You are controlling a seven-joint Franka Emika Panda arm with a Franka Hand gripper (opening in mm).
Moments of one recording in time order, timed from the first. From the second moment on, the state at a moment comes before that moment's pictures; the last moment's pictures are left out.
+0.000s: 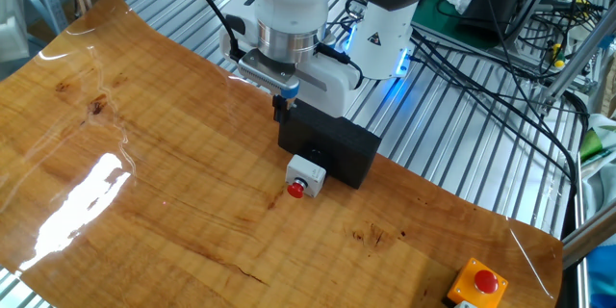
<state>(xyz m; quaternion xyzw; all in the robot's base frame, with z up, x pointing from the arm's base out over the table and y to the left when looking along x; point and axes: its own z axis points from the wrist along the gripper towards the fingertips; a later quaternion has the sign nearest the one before) 0.499 0.000 0.299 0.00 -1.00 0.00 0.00</state>
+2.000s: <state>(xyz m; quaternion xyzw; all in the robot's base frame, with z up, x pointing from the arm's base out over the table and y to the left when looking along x) 0.532 0.021 0.297 -0.09 -0.99 -0.02 0.06</state>
